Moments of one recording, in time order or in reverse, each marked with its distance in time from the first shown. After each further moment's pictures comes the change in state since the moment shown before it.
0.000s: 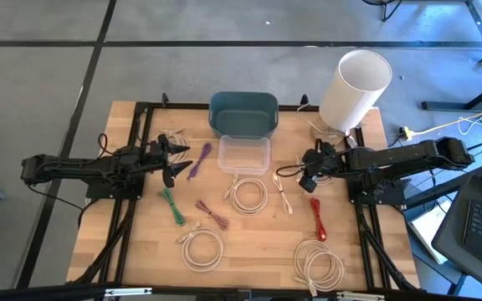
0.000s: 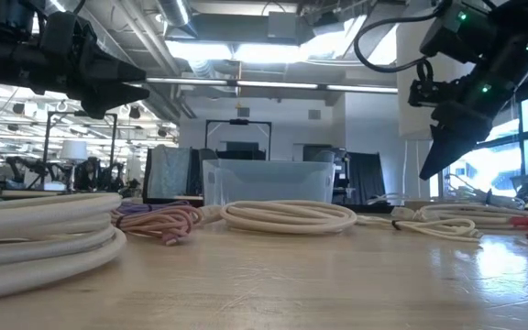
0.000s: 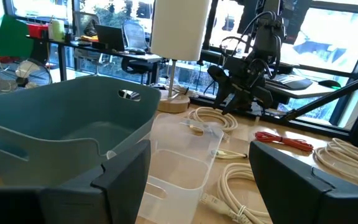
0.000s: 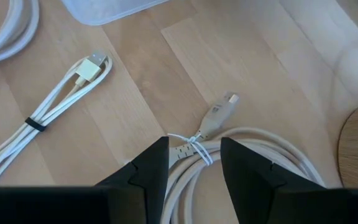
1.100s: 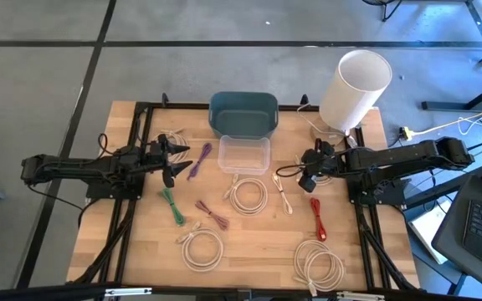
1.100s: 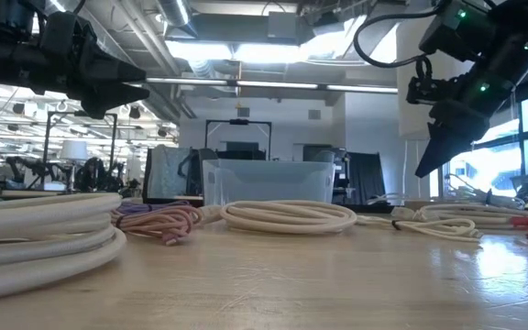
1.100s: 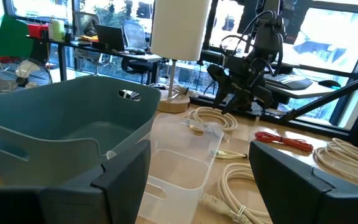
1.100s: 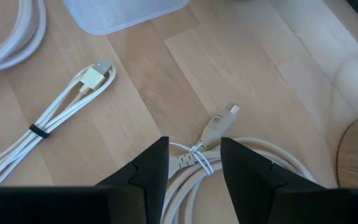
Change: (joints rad) left arm 0.000 0.000 0.000 0.000 0.000 0.000; right arm 0.000 0.000 0.000 0.029 0.008 -0.028
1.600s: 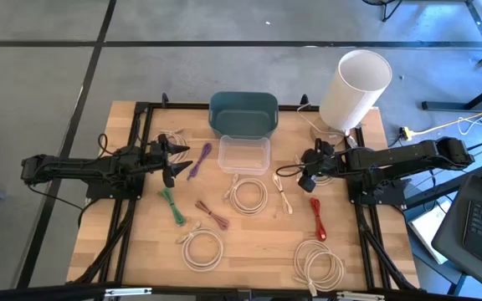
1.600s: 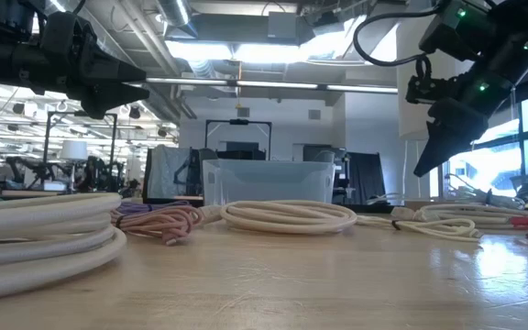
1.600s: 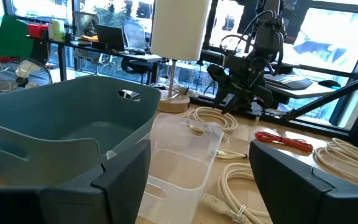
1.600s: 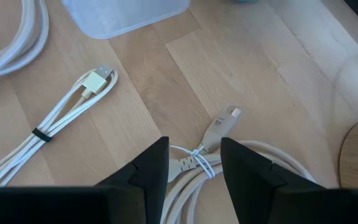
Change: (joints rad) left arm 0.000 0.000 0.000 0.000 0.000 0.000; right arm 0.000 0.000 0.000 0.011 0.000 0.001
